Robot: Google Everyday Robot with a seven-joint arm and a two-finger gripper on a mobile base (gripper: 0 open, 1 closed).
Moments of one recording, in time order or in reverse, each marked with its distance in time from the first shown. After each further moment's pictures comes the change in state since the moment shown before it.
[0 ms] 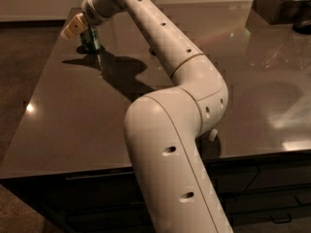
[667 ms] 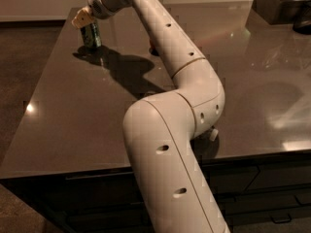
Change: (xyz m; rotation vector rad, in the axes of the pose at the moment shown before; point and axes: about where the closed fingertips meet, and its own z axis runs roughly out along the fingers) arm -0.007 -0.022 -0.017 0.019 -0.039 0.000
